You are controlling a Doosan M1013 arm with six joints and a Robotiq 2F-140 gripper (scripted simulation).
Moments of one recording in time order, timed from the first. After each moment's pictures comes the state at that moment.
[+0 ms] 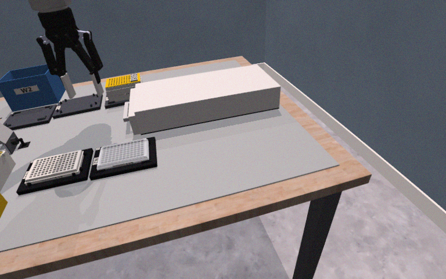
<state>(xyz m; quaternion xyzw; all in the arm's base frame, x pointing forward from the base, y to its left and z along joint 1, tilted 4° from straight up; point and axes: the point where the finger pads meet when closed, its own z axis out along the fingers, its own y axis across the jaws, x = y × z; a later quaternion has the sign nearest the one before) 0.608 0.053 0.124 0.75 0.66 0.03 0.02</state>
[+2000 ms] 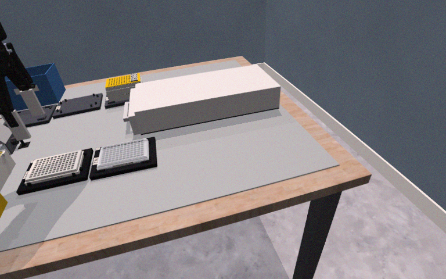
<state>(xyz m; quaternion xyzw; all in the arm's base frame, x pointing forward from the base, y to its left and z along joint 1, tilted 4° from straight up) 0.536 -0.122 0.132 1.00 0.06 0.04 0.00</state>
